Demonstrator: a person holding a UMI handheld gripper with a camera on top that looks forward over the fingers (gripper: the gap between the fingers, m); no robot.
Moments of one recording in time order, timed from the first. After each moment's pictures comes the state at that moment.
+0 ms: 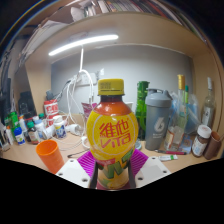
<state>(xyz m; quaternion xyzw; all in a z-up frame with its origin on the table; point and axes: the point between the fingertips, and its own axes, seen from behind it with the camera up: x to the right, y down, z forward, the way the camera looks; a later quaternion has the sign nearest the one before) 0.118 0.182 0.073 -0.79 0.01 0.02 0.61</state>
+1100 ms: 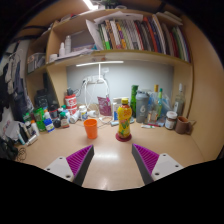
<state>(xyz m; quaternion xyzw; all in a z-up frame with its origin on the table) 0.045 -0.108 0.151 -0.84 0.04 0.00 0.54</state>
